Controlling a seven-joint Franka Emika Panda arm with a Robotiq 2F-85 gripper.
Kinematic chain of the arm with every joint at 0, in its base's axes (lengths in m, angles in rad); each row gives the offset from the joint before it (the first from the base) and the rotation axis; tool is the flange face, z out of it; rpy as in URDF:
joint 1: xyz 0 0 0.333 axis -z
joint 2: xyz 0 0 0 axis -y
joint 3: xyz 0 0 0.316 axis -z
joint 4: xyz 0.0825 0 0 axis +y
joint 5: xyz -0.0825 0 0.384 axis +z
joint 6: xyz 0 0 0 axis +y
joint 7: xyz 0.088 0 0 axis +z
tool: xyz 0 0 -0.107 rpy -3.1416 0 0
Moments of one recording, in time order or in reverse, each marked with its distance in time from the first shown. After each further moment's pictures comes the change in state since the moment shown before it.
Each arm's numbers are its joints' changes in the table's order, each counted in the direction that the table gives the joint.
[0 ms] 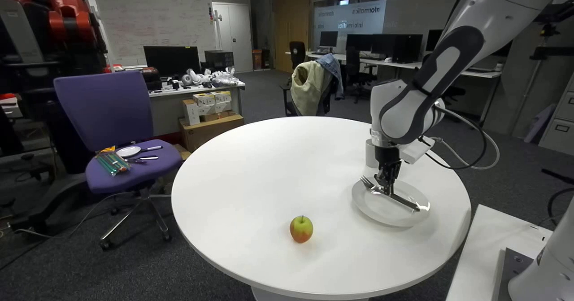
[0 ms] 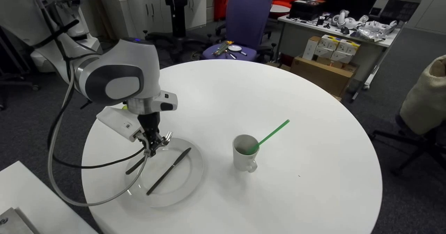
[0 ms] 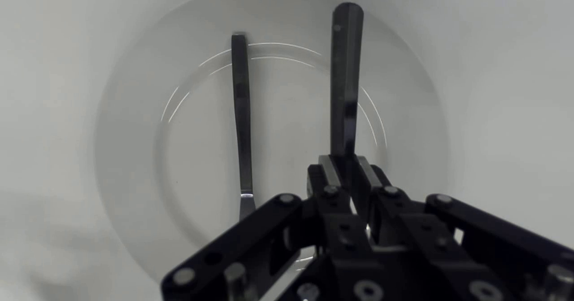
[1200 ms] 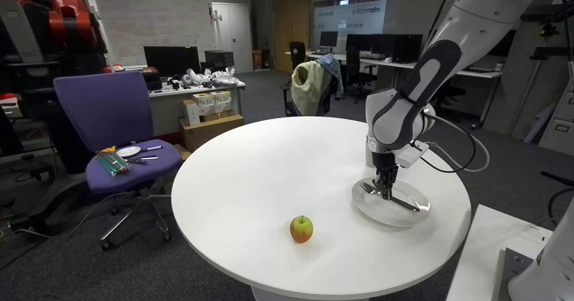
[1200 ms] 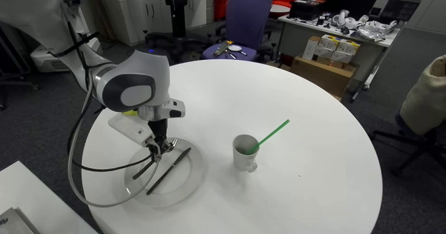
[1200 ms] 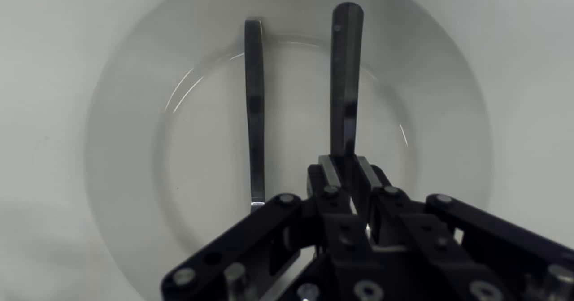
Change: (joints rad) arm 0.019 -0.117 0.001 -0.072 0.008 -0.002 0.038
